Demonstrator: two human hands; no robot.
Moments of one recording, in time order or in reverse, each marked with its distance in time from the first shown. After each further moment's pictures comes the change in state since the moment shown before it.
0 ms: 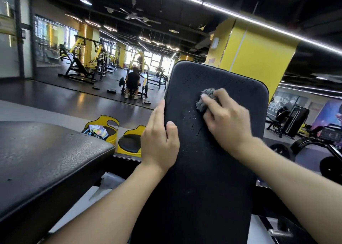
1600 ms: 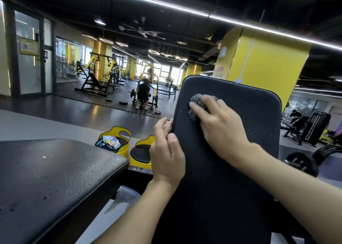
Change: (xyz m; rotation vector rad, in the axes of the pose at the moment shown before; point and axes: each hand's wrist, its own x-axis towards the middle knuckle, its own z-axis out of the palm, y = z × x) left_hand -0.004 0.003 -0.001 -0.307 0.182 -0.121; right_hand 0.025 -0.026 0.007 0.072 -0.060 -0.101
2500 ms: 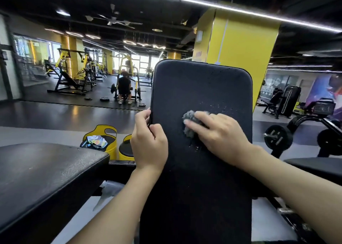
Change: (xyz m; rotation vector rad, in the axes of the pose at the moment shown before) left_hand 0.002 -0.008 0.003 0.227 -0.007 0.056; right_hand -0.079 0.018 -0.015 -0.036 -0.062 -0.175
